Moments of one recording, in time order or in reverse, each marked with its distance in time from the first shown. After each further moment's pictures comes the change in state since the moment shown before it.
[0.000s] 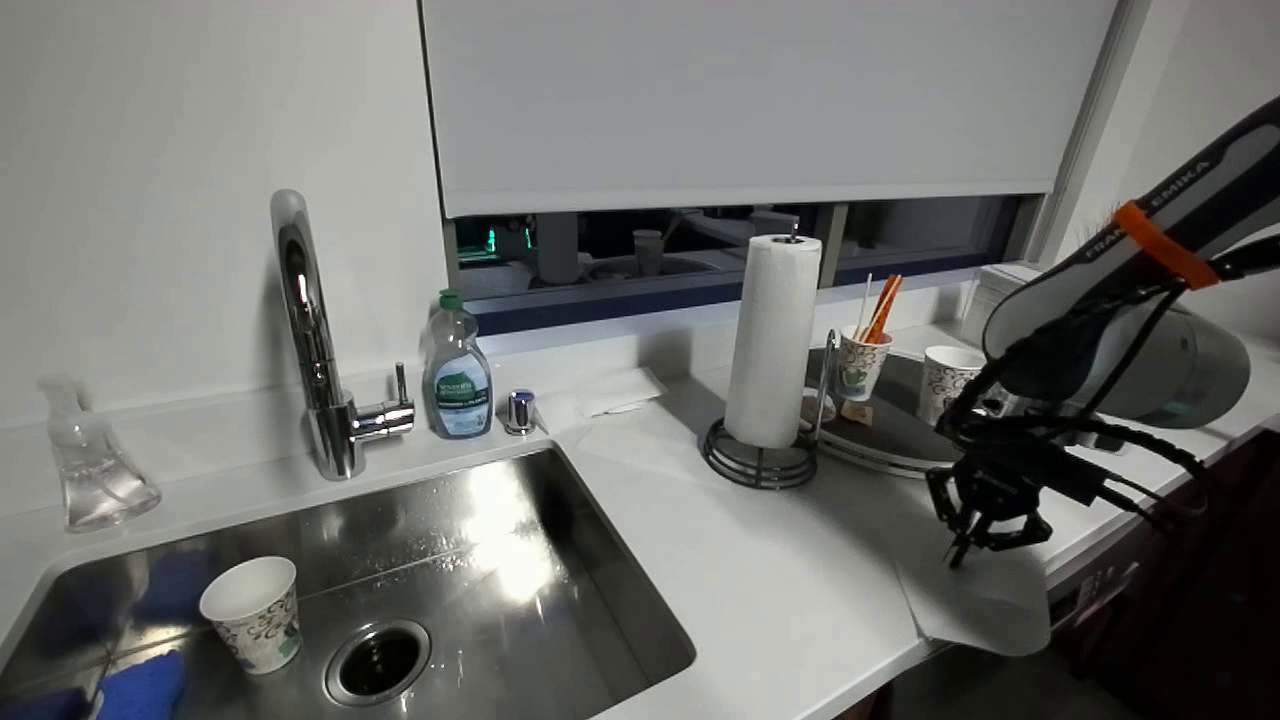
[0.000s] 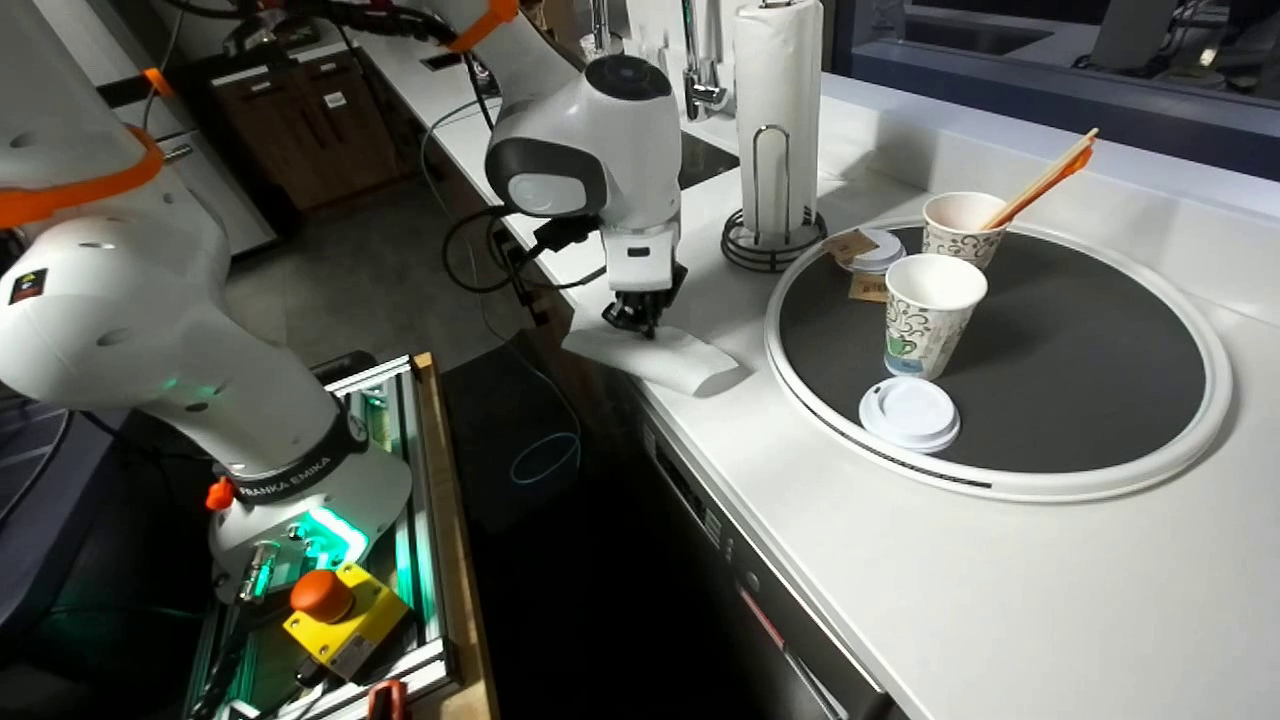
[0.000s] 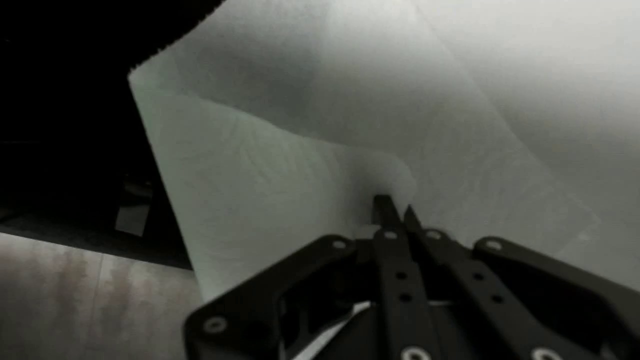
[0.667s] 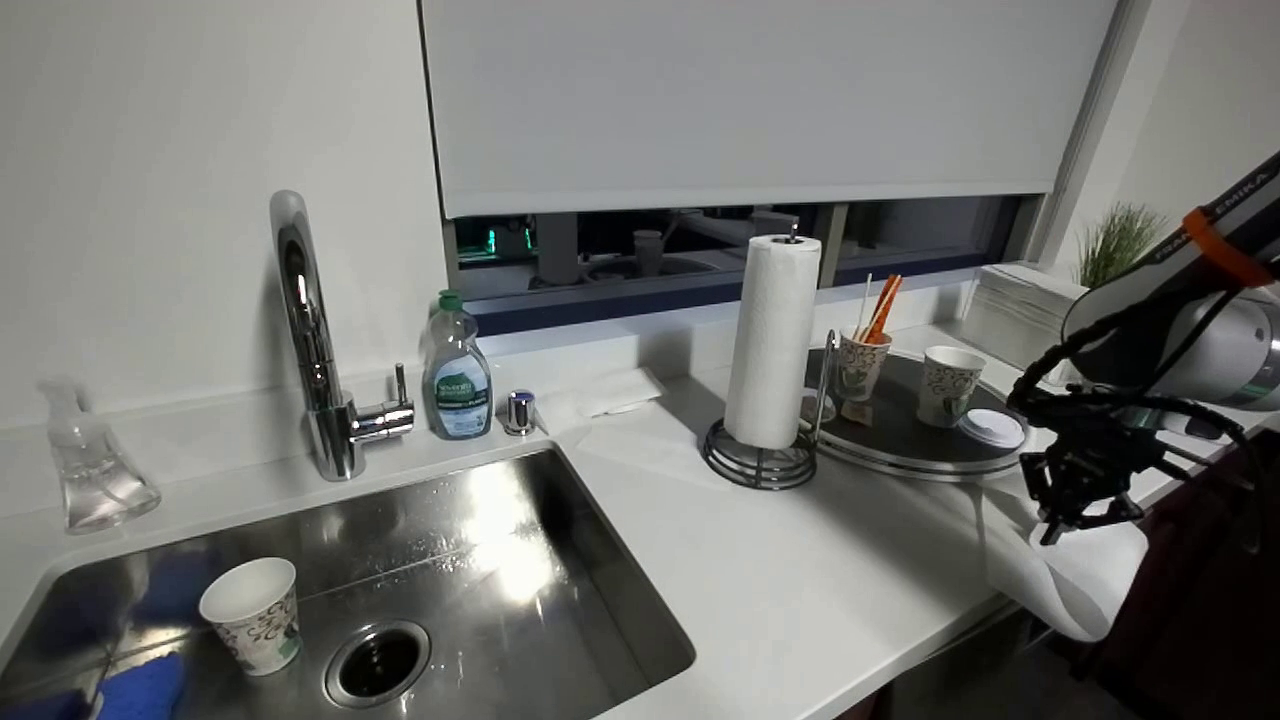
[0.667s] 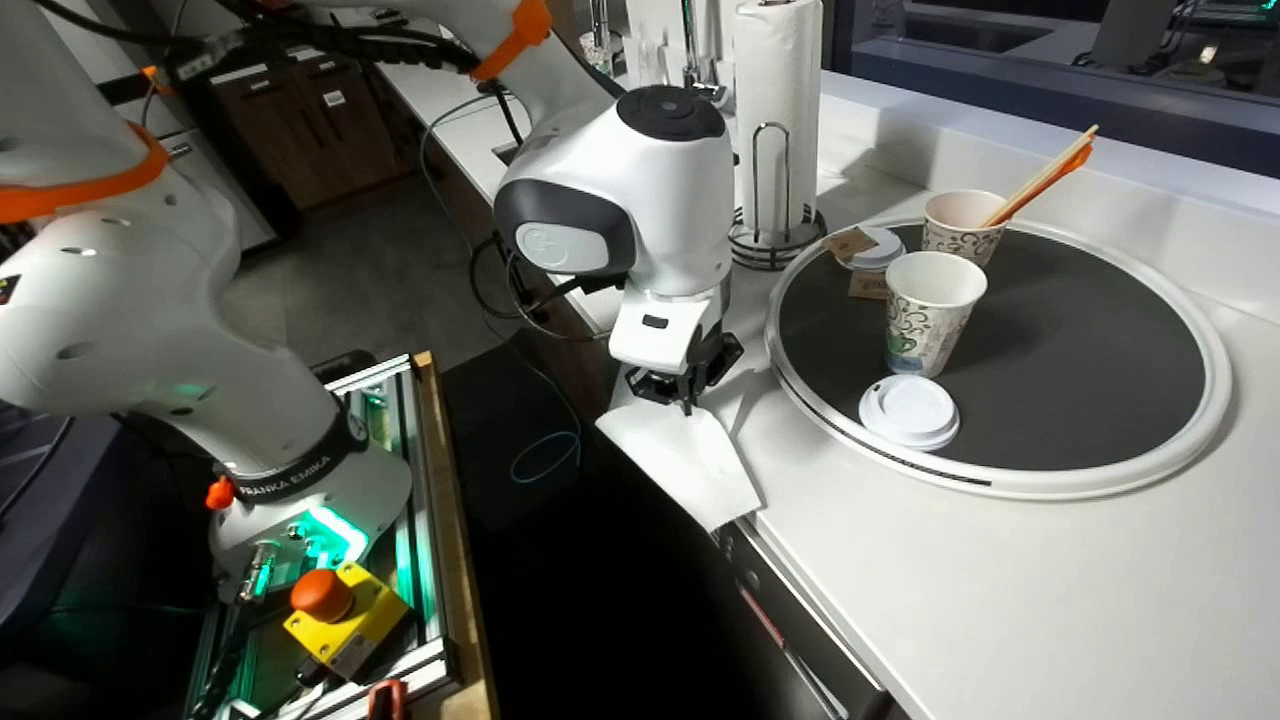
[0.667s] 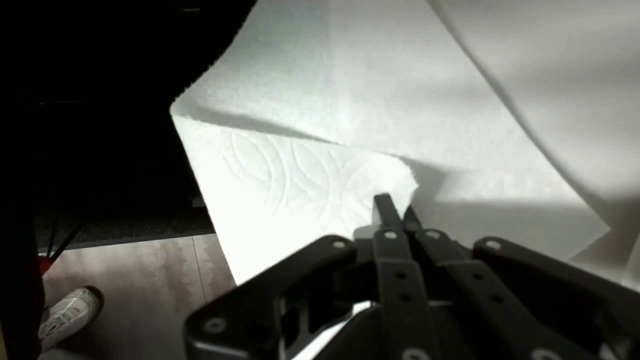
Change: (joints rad) arm -0.157 0.017 -0.158 0.030 -0.196 -0.029 0.223
